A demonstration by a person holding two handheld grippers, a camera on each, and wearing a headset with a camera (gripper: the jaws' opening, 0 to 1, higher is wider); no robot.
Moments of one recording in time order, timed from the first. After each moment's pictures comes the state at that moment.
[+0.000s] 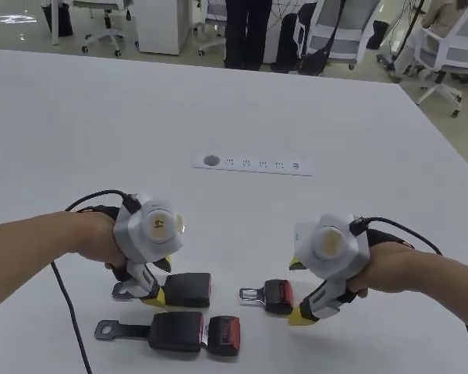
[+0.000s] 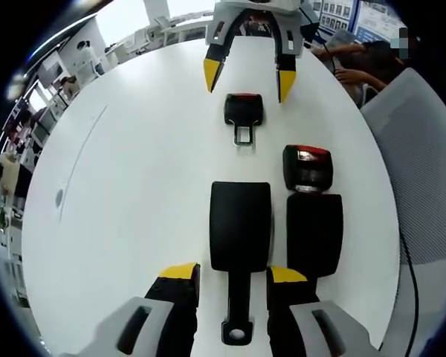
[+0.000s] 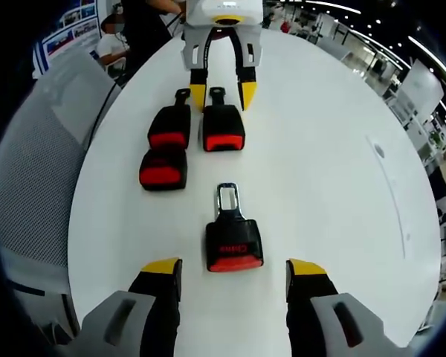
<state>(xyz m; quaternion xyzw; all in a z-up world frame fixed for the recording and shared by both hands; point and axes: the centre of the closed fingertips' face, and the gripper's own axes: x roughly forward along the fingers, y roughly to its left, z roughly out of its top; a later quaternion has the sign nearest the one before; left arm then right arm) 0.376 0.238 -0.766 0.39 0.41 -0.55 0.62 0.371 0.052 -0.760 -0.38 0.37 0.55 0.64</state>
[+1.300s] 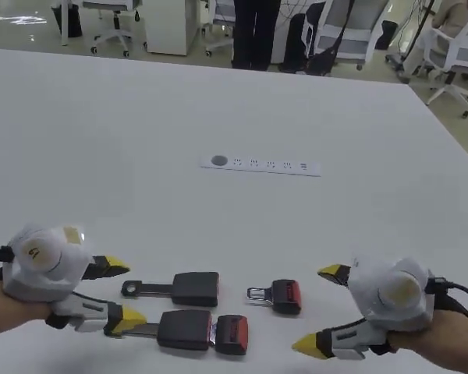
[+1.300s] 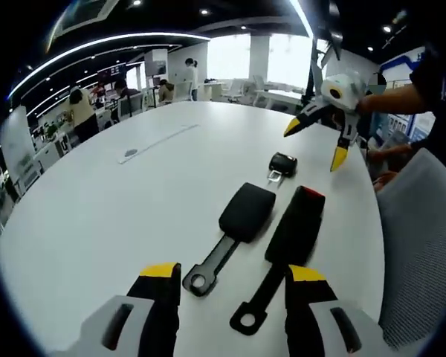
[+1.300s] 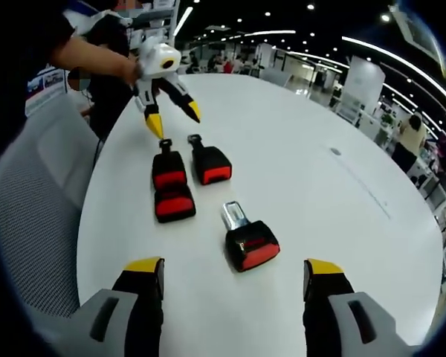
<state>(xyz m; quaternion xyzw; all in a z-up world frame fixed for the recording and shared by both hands) 0.343 0.290 -0.737 0.15 0.32 -0.44 0.83 0.338 0.046 -0.736 -0.25 0.29 0.48 0.79</state>
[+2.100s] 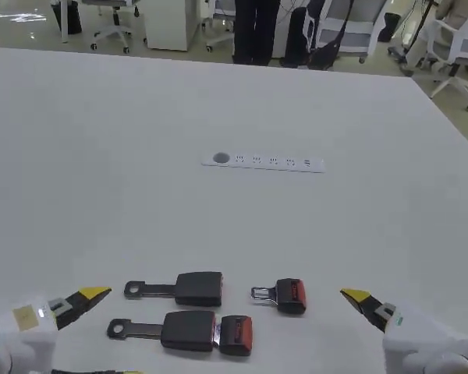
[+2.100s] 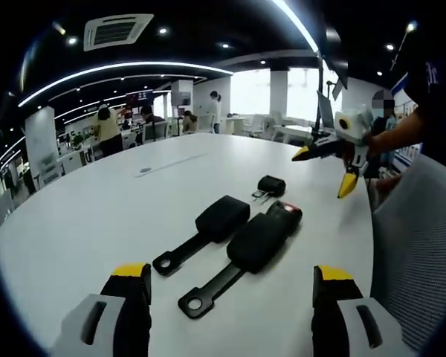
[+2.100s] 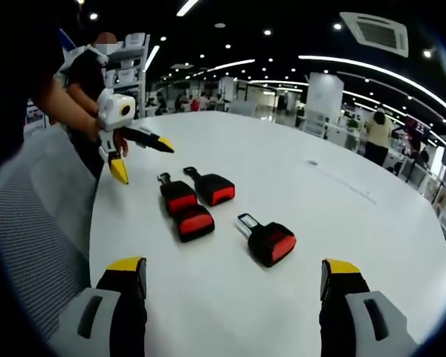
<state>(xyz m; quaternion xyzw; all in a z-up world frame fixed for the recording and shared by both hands) 0.289 0.281 -0.732 0.10 0.24 -0.40 0.88 0.300 0.051 -0.722 -0.14 0.23 0.43 0.86</state>
